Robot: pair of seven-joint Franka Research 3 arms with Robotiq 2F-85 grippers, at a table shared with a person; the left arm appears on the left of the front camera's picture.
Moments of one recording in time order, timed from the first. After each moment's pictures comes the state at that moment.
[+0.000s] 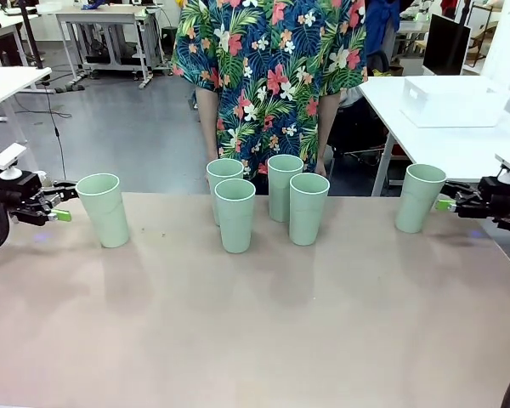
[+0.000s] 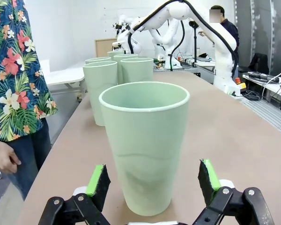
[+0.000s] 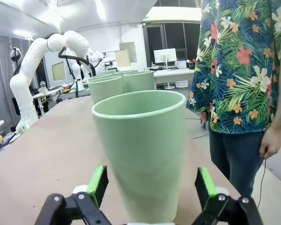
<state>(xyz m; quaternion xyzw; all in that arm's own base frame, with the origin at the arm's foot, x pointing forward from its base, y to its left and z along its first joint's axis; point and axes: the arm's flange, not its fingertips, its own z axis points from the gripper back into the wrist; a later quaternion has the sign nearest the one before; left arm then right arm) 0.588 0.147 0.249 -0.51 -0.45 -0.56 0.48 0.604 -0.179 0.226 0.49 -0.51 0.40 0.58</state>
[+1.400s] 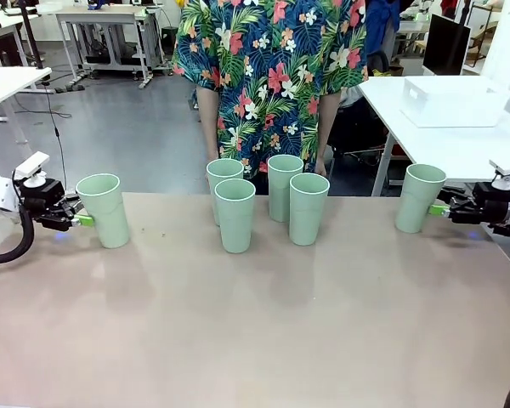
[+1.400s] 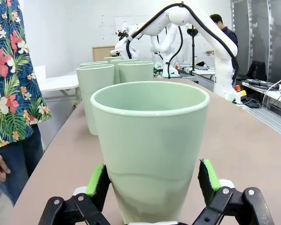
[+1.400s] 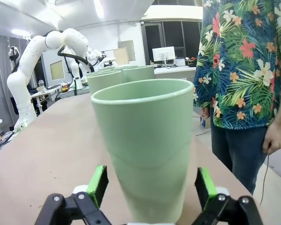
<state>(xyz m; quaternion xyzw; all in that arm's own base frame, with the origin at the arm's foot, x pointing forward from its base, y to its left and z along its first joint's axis) 0.590 0.105 0.229 -0.53 -0.46 -0.54 0.47 0.599 -0.169 0.214 0.48 -0.51 0.40 0.59</state>
